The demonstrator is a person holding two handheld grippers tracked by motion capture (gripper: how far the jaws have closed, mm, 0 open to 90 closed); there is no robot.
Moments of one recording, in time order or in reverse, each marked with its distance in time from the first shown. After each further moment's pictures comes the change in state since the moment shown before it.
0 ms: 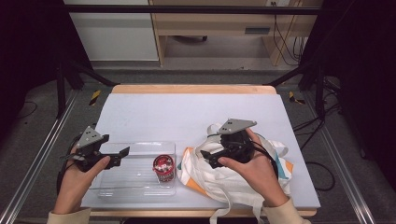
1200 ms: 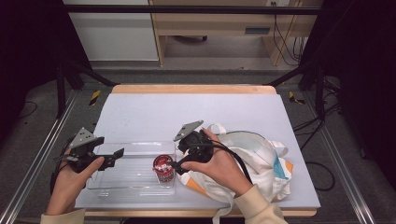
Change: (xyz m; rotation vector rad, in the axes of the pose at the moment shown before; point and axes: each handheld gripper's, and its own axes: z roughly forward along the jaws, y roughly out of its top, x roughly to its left) left arm 0.014 -0.008 -0.006 0.024 -0.004 -0.033; right arm 0.052 0.034 0.074 0.164 0.174 -0.139
